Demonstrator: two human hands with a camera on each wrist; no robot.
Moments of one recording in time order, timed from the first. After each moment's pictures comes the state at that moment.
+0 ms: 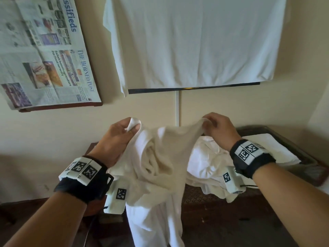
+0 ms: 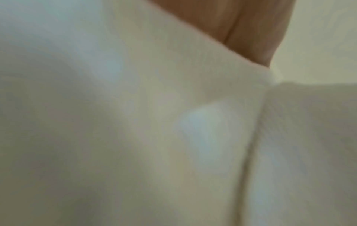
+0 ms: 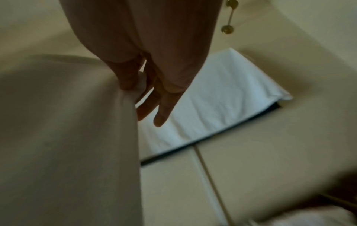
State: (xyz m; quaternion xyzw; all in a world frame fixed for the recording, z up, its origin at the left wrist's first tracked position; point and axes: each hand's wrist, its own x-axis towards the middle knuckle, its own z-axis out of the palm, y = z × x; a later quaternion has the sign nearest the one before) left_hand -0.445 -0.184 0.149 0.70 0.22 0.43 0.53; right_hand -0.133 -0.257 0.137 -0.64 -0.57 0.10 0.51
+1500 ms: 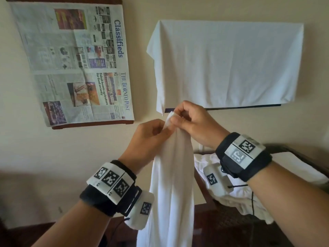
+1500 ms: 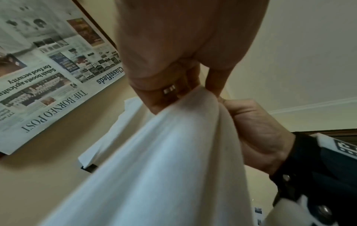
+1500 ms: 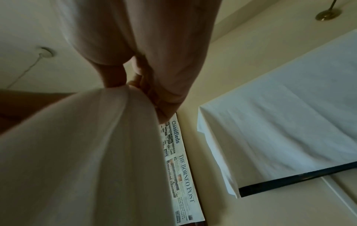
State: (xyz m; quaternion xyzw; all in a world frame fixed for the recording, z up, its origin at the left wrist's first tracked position) left_hand -0.610 -0.135 0.217 0.75 0.22 0.45 0.43; right_hand -0.442 -0.185 0.255 -0.51 -0.70 0.11 0.49
